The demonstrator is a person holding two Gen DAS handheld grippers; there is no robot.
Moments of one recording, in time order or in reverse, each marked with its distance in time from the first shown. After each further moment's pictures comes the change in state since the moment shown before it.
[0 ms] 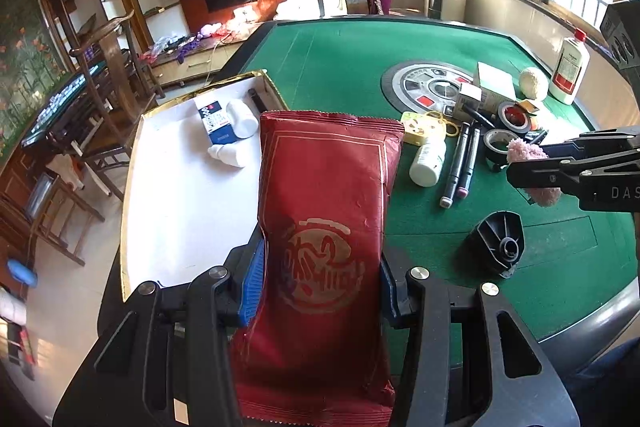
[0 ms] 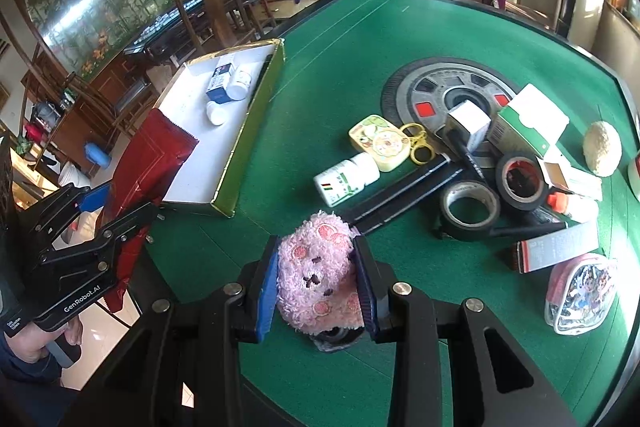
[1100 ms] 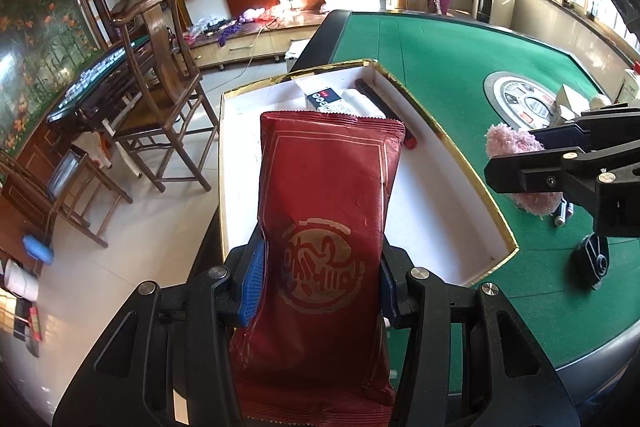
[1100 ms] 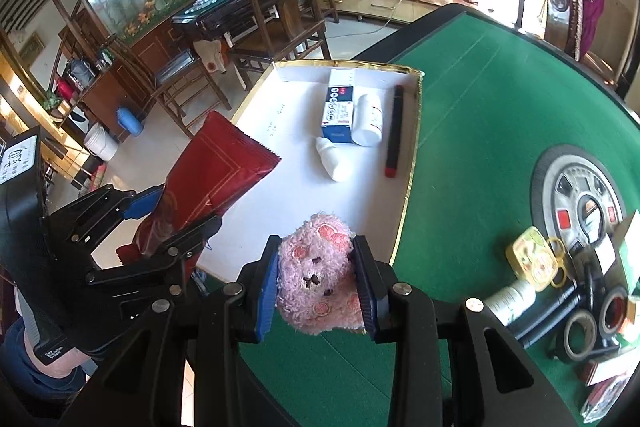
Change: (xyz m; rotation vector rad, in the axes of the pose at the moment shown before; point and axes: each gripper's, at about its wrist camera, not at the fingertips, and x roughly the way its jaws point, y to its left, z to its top) left arm 0.039 0.123 0.007 -0.080 0.034 0.102; right arm 0.082 0.148 0.099 -0.176 0.043 0.098
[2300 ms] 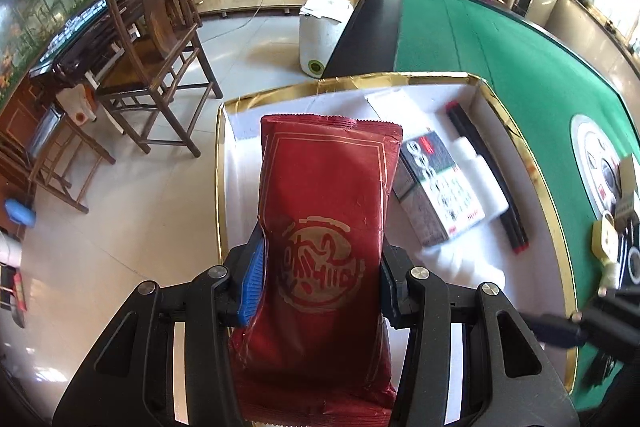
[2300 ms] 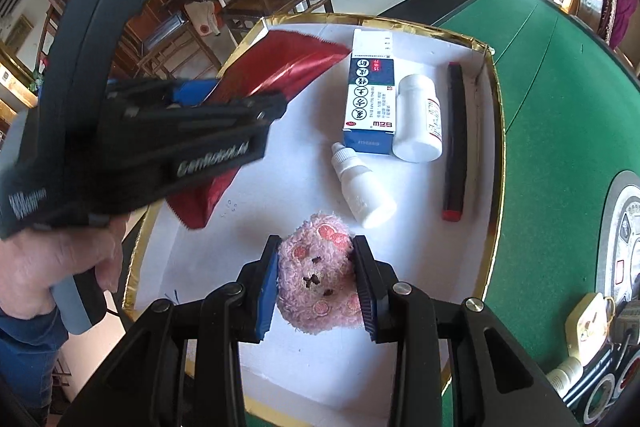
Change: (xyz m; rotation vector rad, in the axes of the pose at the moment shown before) left arm 0.153 0.069 0.097 -0.112 0.195 -0.030; right arm 0.112 0.004 0.043 -0.008 0.158 -0.008
